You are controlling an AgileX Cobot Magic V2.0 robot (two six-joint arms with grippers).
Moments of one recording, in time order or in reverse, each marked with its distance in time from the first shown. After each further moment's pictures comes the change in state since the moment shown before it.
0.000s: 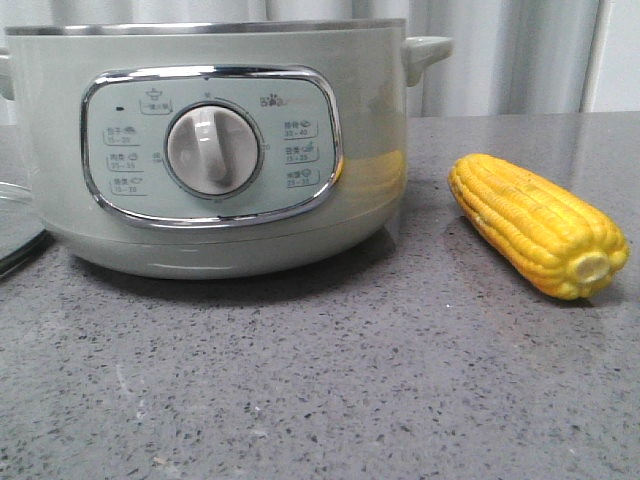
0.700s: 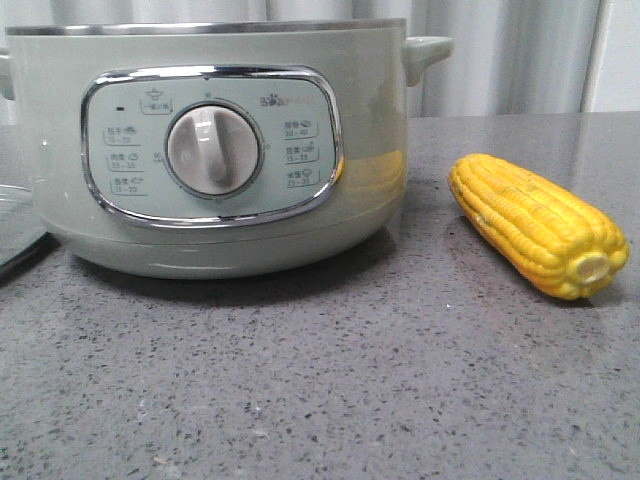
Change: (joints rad) left arm 0.000 -0.134 -0.002 0.023 0.009 0.003; right arm 0.006 0.000 0.000 0.002 0.000 0.000
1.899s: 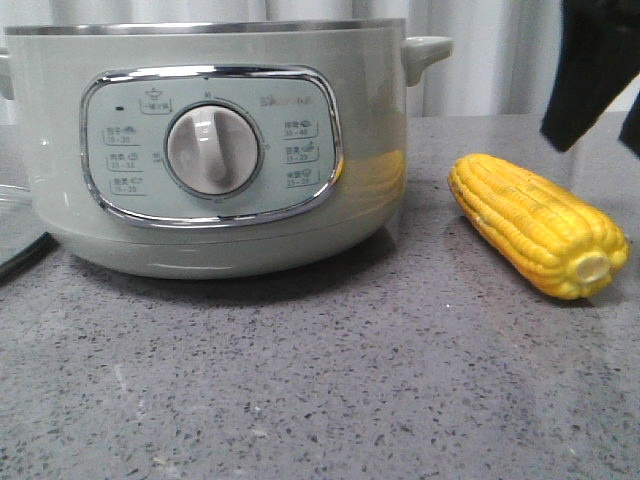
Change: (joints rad) left arm 0.000 -0.590 -0.136 0.038 0.339 0.000; right arm 0.422 0.843 -0.693 0.132 0.498 0.000
